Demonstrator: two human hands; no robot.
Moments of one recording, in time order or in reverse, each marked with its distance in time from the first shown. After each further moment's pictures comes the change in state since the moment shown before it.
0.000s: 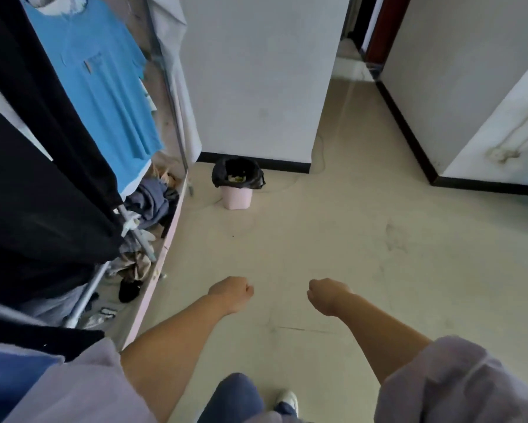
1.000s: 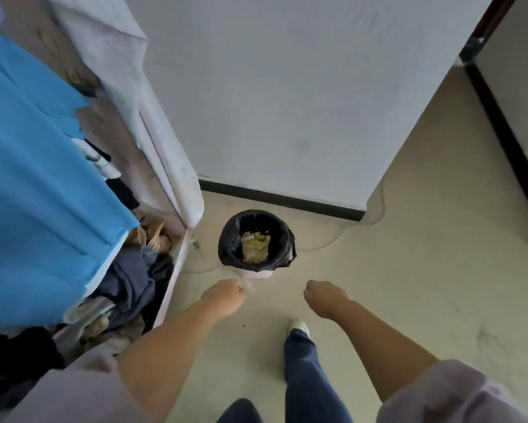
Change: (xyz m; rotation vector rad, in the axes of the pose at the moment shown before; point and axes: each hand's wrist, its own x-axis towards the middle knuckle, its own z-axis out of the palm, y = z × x) left_hand 0.561 -0.062 -0.300 -0.156 -0.005 -0.270; right_hand 0.587 0.006 -0.323 0.151 -0.061 -0.123
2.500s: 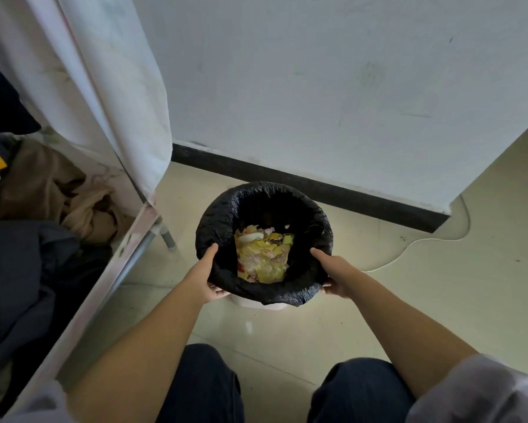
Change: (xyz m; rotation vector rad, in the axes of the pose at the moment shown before) left_hand 0.433 -0.129 0.161 -1.791 0.033 -0.384; right_hand 0.462 0.045 0.161 1.206 -0.057 0.177
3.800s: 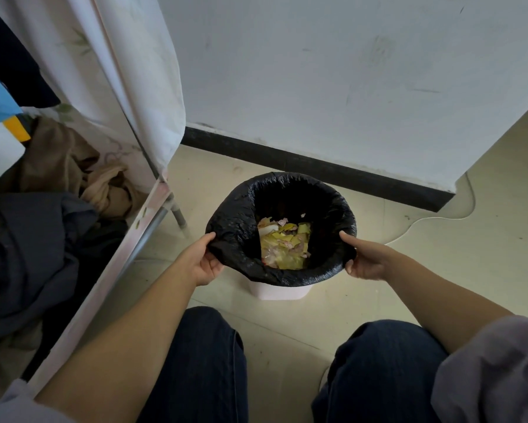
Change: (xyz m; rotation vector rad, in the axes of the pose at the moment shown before) left_hand -0.044 -0.006 -0.034 -0.062 -0.030 0.020; right_hand -0.026 0.026 -0.043 0.376 -0.169 0.162
